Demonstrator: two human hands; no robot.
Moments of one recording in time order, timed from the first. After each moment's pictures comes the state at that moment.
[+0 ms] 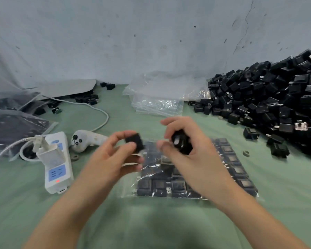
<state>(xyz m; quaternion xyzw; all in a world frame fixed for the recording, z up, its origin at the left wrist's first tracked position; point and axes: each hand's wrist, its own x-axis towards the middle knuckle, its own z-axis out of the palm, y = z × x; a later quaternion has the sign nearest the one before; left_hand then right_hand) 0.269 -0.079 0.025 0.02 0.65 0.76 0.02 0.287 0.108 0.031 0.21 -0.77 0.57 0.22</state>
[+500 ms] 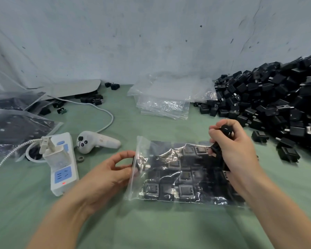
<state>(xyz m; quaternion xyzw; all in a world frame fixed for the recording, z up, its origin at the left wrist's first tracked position) 0.253 -0.112 -0.003 -0.05 0.59 0.78 0.18 0.251 0.157 0.008 -0.06 -0.63 0.76 0.18</state>
